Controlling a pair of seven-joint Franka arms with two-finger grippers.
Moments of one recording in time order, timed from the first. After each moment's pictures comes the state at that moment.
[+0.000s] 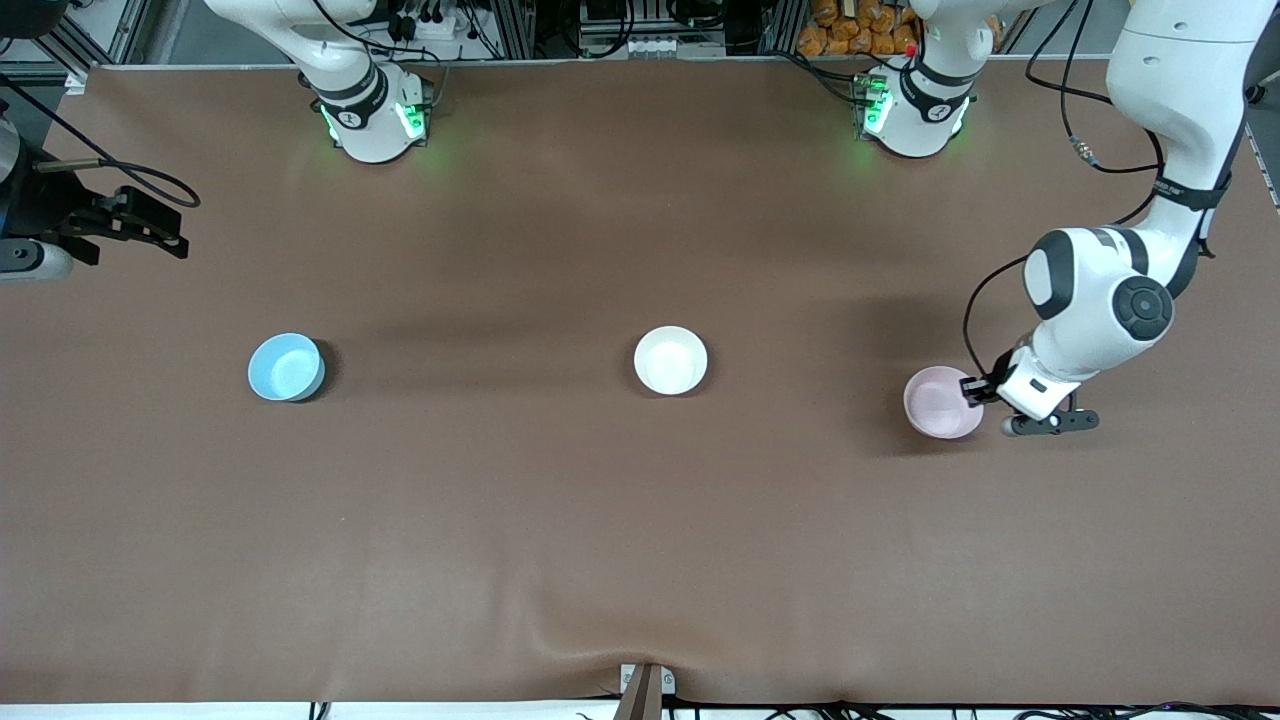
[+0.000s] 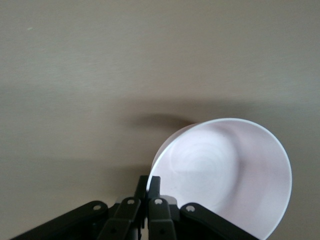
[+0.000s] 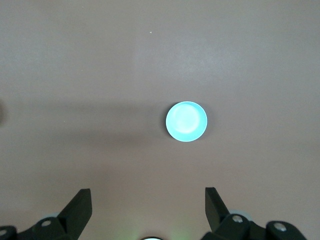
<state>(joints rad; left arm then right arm) 0.18 0.38 -0.21 -2.14 0.01 2.55 -0.12 -0.01 -0.02 0.02 -1.58 0.00 1.48 -0.06</state>
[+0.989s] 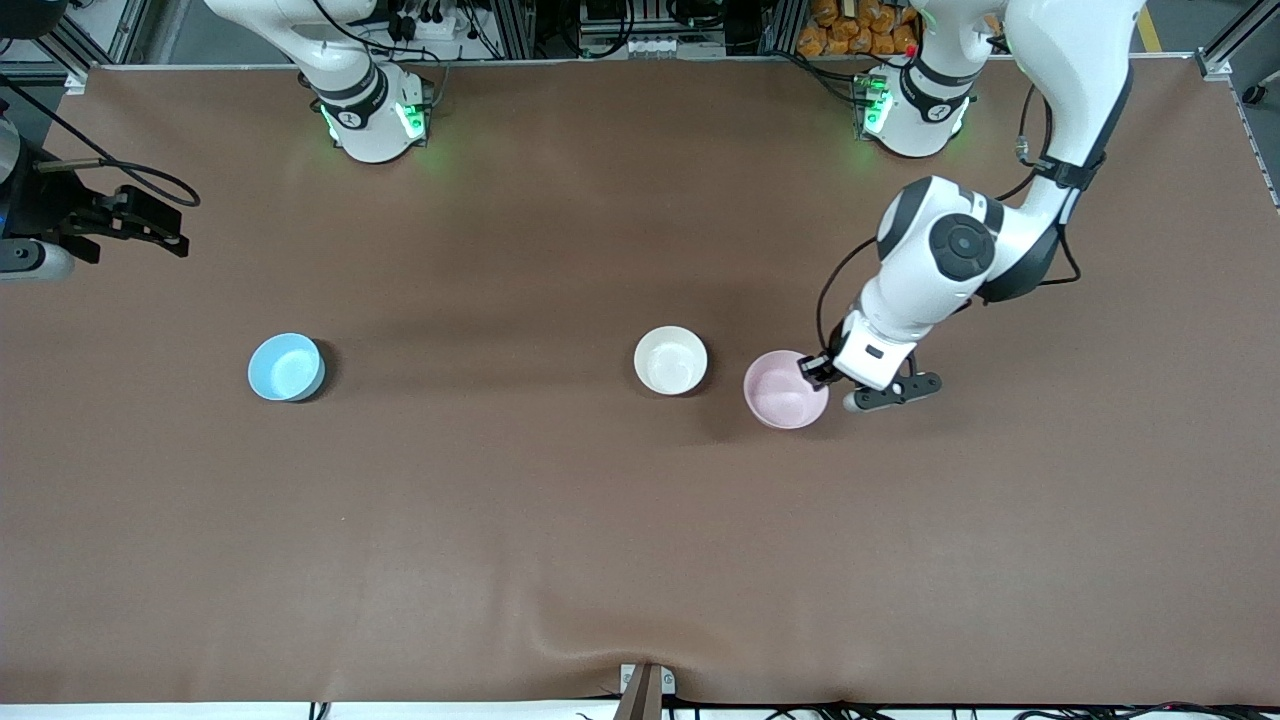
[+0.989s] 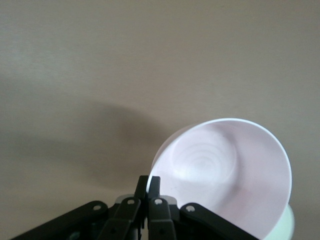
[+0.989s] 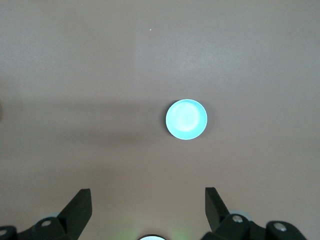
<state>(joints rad) 0.00 0.33 -0.45 -2.04 0.01 2.51 -0.71 -0.01 -0.02 0.02 -1.58 0.00 1.47 -0.06</state>
